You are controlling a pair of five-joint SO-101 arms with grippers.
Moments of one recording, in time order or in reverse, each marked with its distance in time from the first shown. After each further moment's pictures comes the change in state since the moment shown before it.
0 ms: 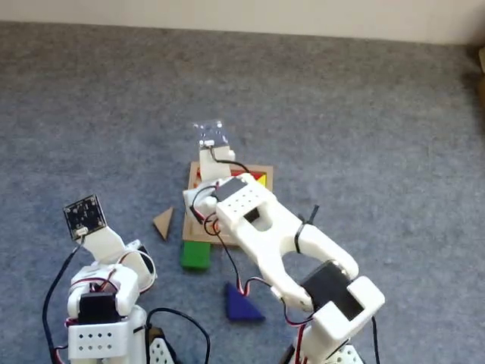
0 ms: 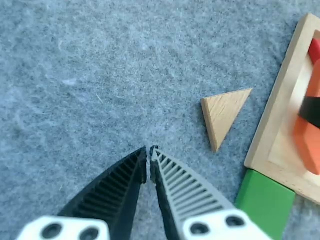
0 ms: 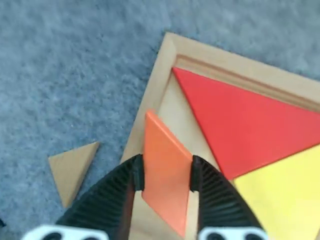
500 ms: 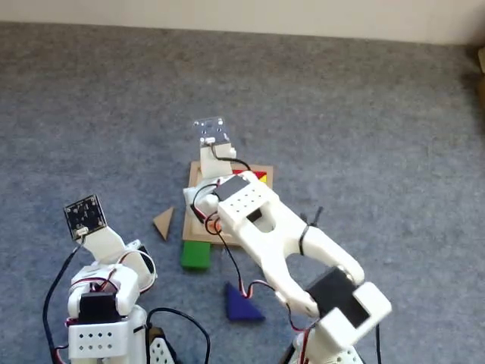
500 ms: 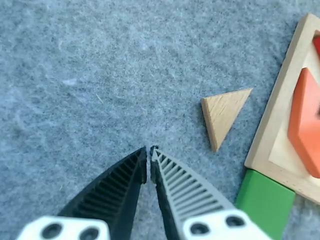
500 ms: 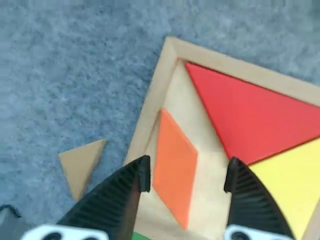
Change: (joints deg) left arm 0.0 0.0 0.0 0.0 0.0; right arm 0.0 -4.8 -0.4 3.2 0.0
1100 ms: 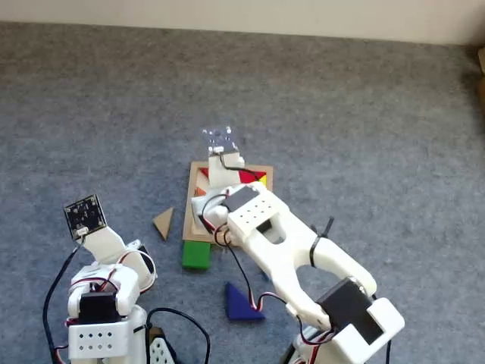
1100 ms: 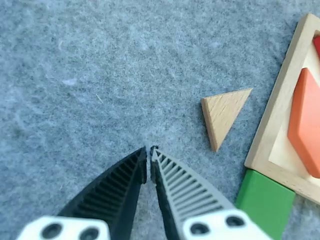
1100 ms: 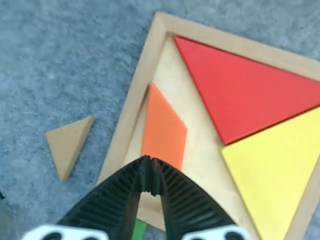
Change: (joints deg) left arm 0.0 0.0 0.0 0.0 0.0; right arm 0.3 -4.5 10.0 -4.1 0.0
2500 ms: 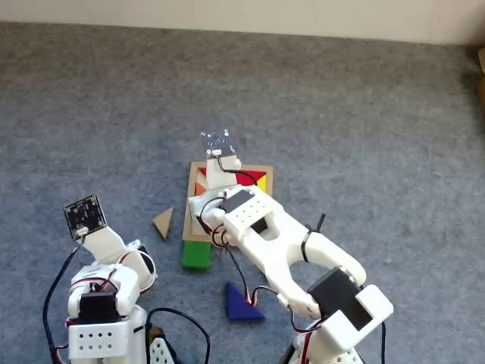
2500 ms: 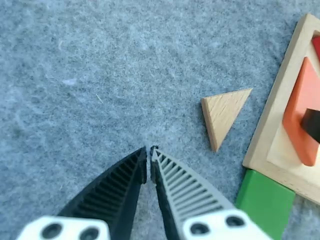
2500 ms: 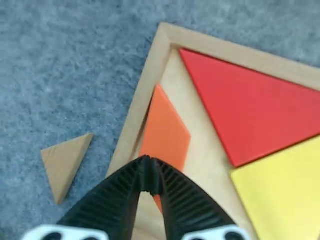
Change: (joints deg) left arm 0.0 0.0 0.0 0.0 0.0; right arm 0.1 6.3 -0.5 -7.9 -0.1
